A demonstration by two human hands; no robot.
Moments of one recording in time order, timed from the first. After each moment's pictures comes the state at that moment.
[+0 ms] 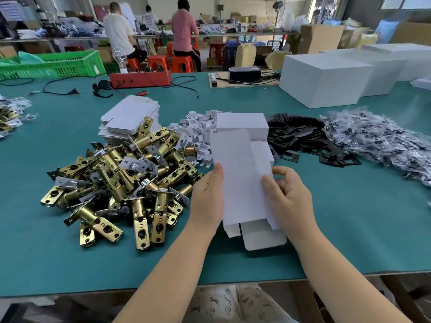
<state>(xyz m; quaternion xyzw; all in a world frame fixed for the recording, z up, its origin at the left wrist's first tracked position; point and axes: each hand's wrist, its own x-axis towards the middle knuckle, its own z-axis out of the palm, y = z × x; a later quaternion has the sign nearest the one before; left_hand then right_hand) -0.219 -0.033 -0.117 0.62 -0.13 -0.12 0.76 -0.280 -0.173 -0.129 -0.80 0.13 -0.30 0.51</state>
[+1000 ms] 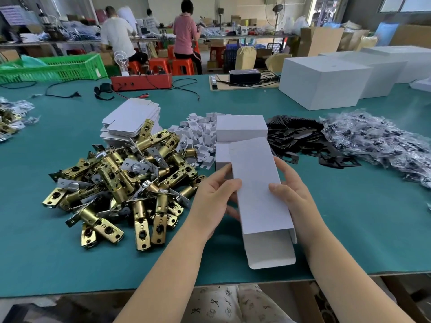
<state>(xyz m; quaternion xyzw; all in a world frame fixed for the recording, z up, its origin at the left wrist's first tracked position) -0.215 -0.028 -0.116 0.58 -0.25 -0.21 0.74 -0.291 -0.180 -0.116 -0.61 0.02 -0.14 0.78</state>
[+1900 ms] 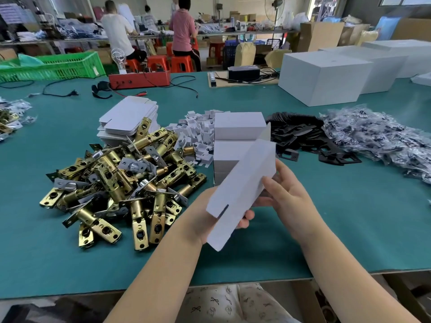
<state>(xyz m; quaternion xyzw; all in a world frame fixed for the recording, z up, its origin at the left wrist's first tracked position) -0.207 -0.020 -0.116 0.47 -0.18 -0.48 0.72 -0.280 -0.178 -0.123 -0.64 0.01 -0.16 0.75</state>
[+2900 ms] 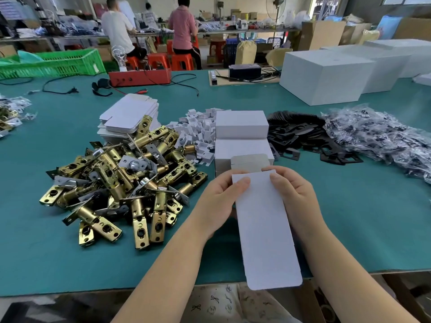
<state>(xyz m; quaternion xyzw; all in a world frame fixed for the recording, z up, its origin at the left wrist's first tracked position) -0.218 -0.030 -0.117 0.61 -0.24 -0.25 0.71 -0.287 -0.171 -0.113 -0.65 0.10 -0.22 0.72</state>
